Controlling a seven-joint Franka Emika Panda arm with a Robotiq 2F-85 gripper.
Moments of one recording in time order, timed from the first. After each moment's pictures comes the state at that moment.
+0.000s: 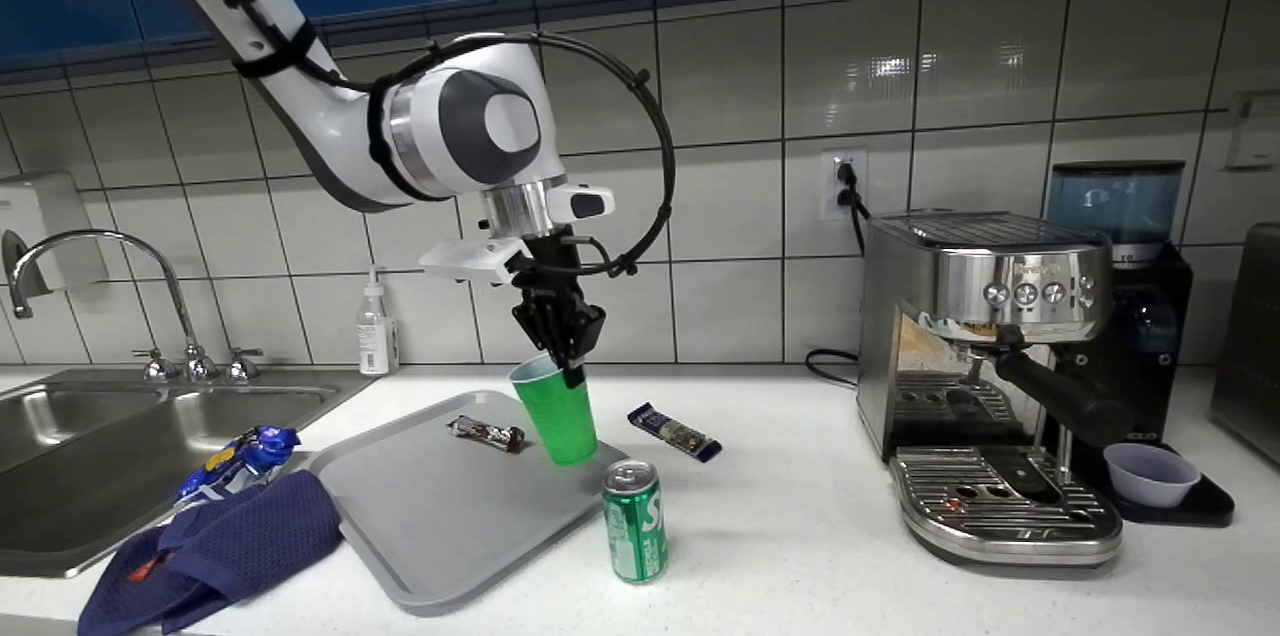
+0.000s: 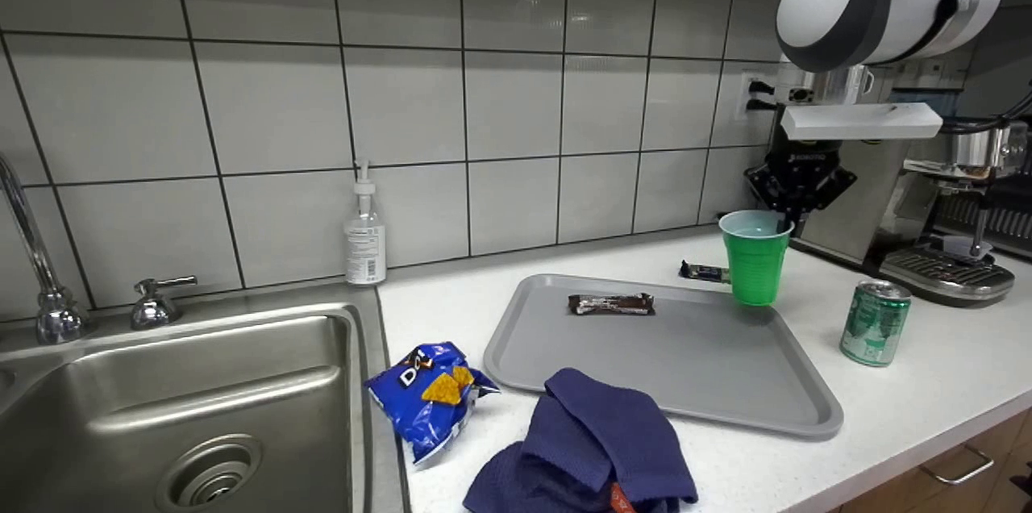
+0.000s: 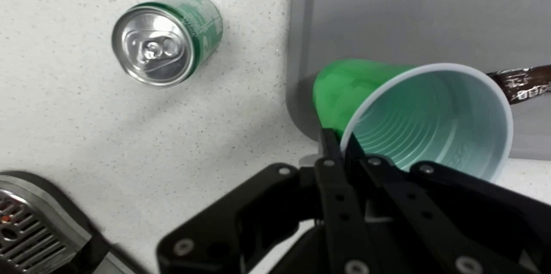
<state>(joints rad) -0.08 0.07 -0.15 -2.41 -0.15 2.58 0.31</state>
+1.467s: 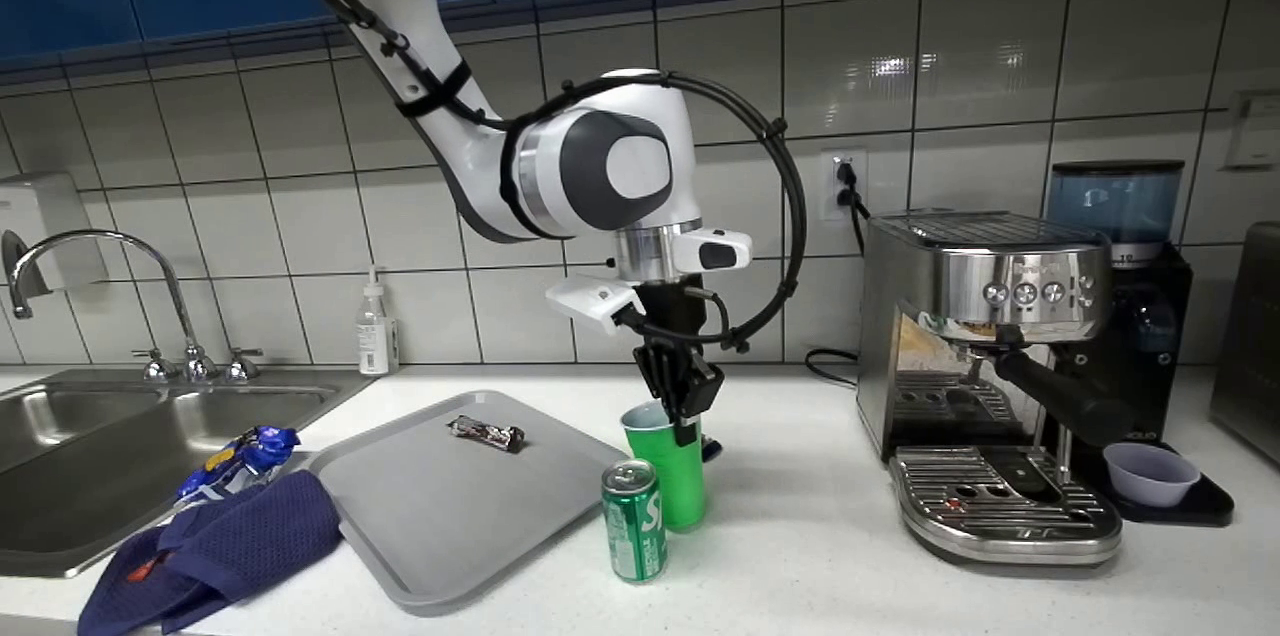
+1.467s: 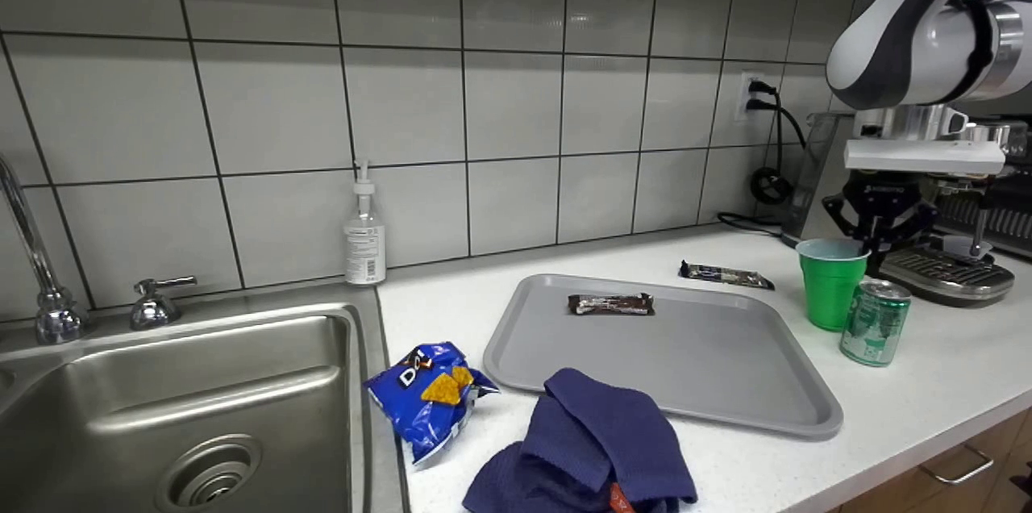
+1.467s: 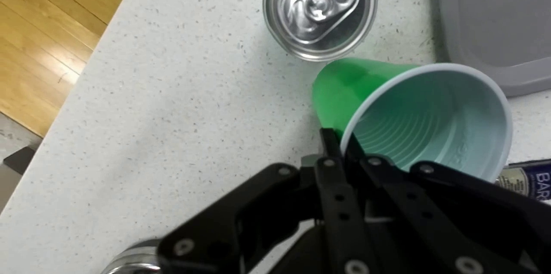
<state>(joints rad) -0.20 0.26 -0.28 -2.30 -0.02 2.57 0.31</state>
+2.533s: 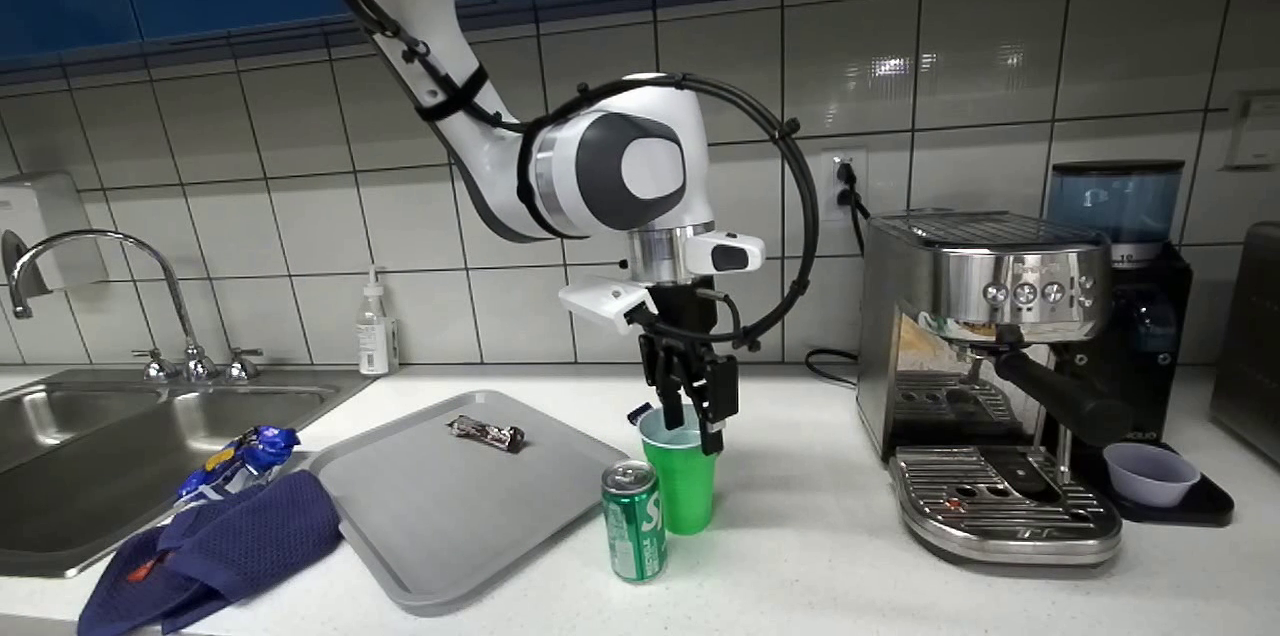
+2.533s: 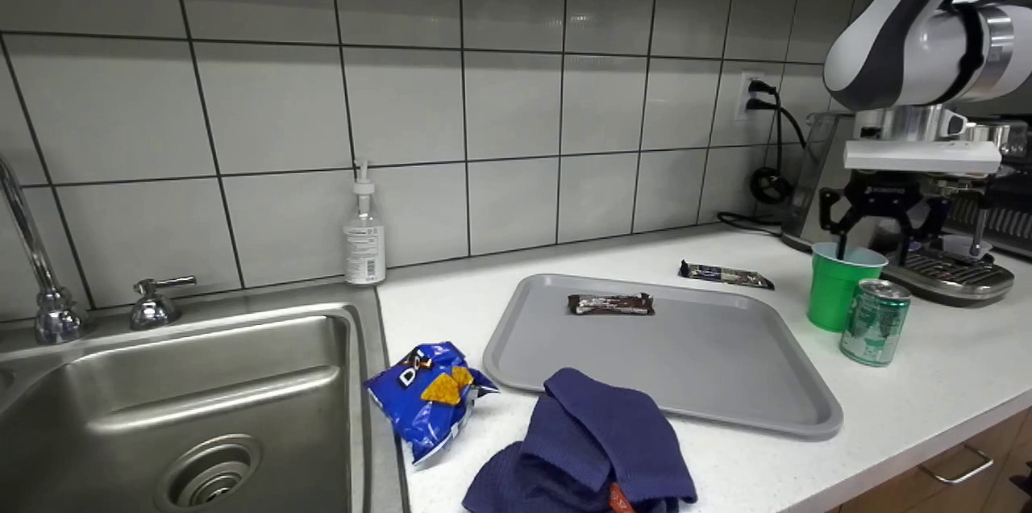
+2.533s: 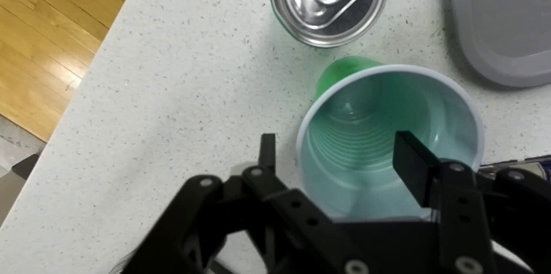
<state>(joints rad) -0.20 0.29 -0.29 -2.25 -0.01 2.53 0.31</state>
